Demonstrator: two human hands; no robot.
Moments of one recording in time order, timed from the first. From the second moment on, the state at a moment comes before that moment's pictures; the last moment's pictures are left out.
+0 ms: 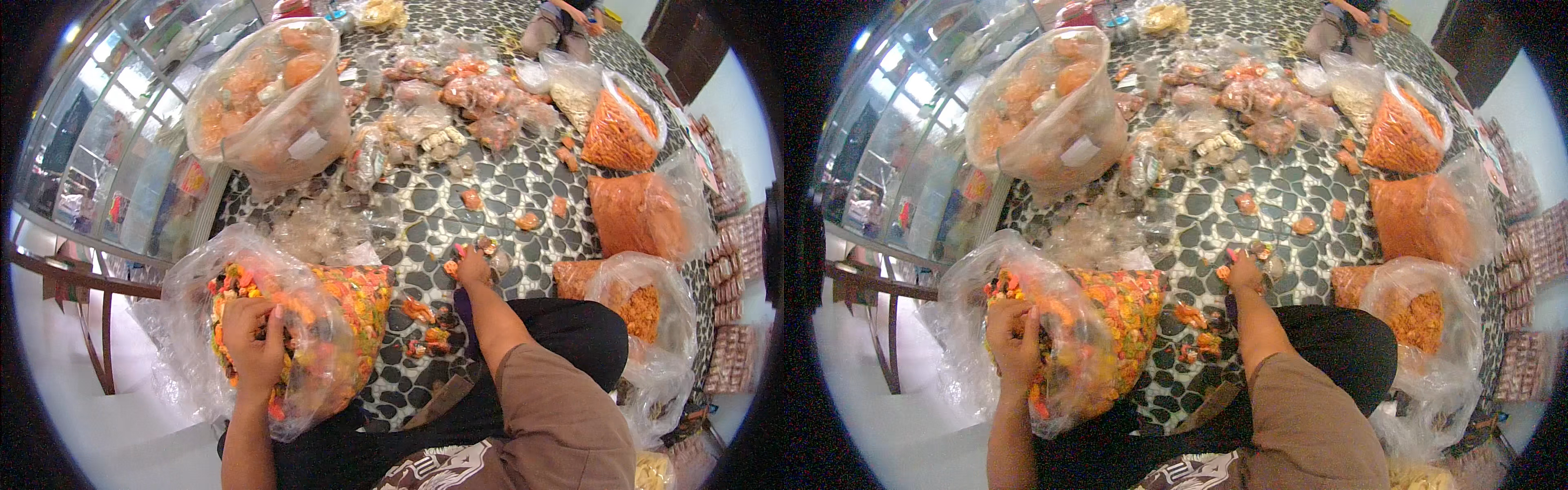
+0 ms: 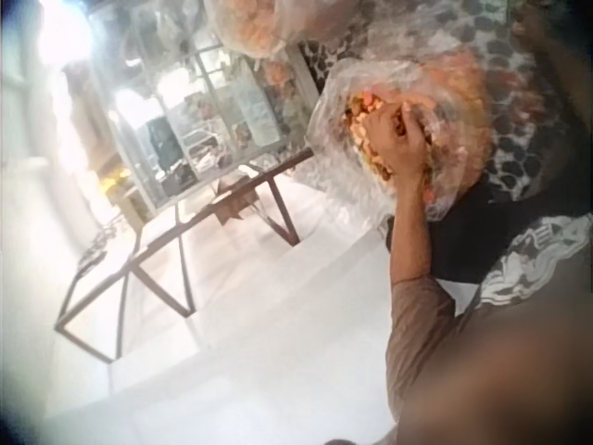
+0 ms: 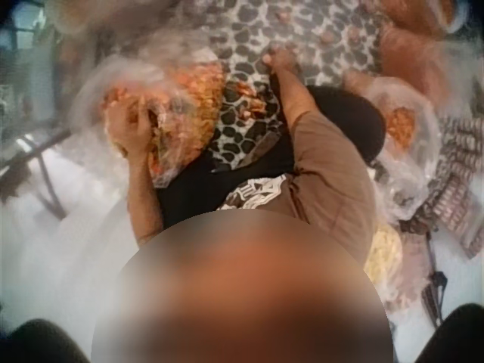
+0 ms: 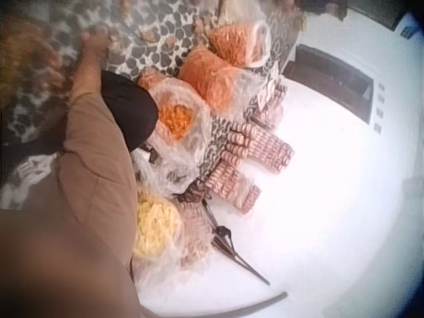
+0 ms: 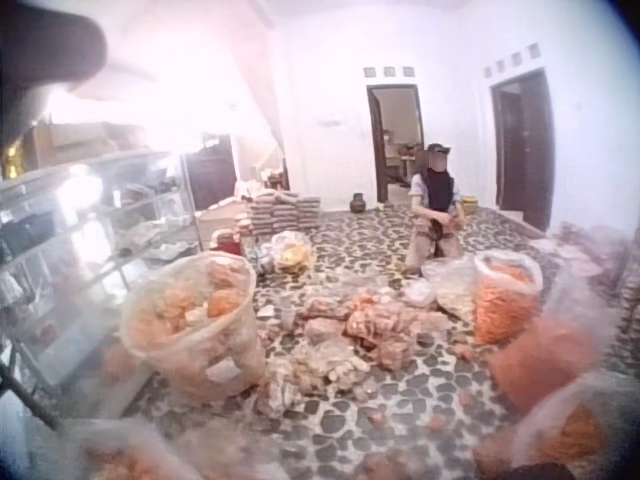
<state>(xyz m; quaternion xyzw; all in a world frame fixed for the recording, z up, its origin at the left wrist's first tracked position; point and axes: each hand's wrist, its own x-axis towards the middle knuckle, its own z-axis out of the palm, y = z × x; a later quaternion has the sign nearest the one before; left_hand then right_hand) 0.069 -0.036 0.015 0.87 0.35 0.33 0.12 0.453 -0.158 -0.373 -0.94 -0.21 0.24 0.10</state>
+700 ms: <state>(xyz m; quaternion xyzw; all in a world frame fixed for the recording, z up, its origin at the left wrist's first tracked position) 0.043 -0.033 0.028 0.77 0.40 0.43 0.25 0.326 -0.020 -0.128 -0.56 -0.35 0.34 0.68</state>
